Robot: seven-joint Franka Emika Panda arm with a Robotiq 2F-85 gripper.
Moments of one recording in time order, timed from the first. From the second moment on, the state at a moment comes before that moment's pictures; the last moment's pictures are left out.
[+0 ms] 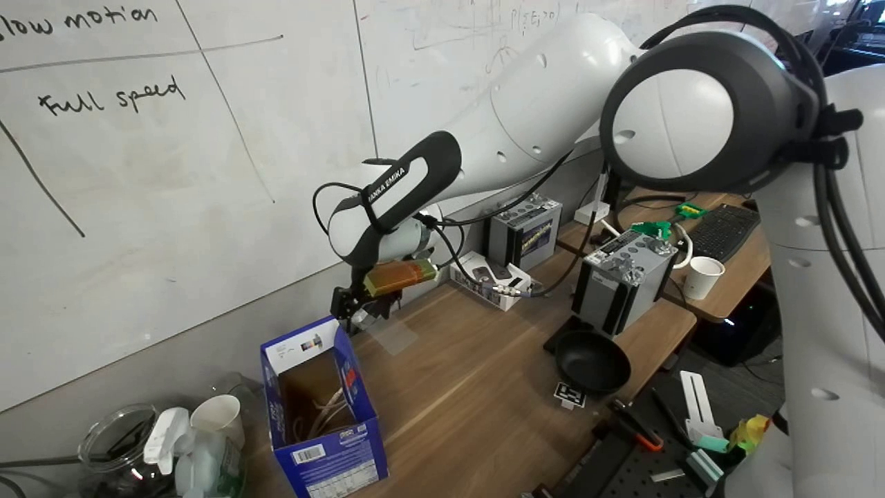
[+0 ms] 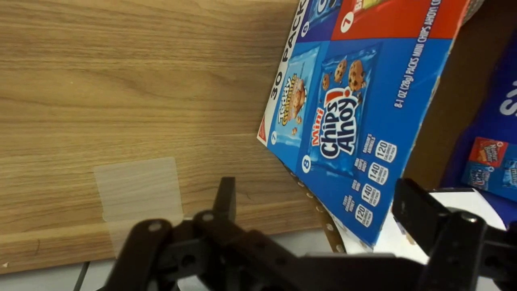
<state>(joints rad) 0.08 0.52 0.18 -1.84 0.22 2.43 0.03</state>
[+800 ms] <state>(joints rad) 0.14 0.19 0.09 -2.00 -0.08 1.97 0.10</state>
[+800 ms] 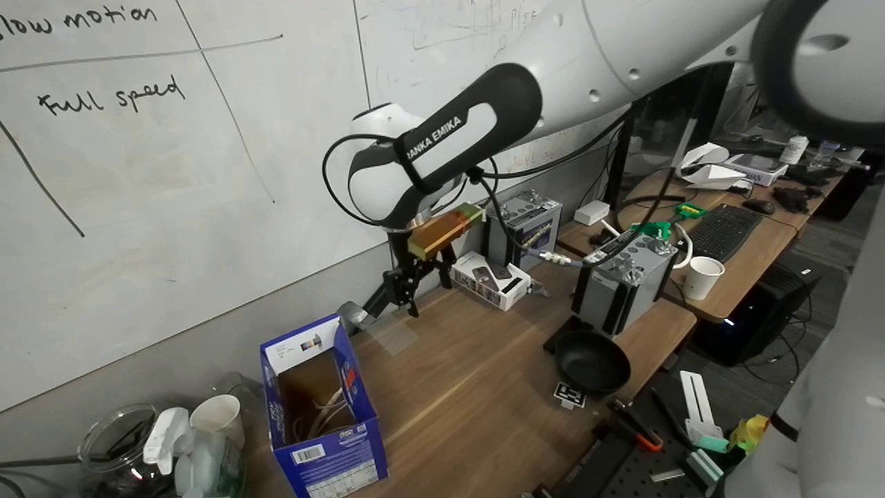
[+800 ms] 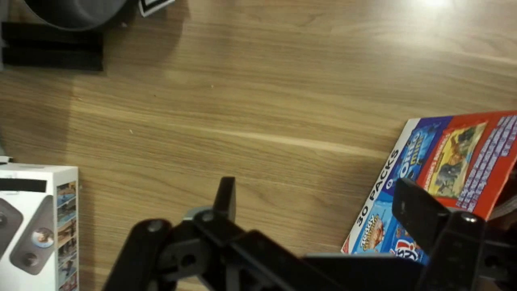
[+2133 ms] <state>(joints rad) 0.13 -0.85 0.05 -2.60 -0.01 1.83 0.10</state>
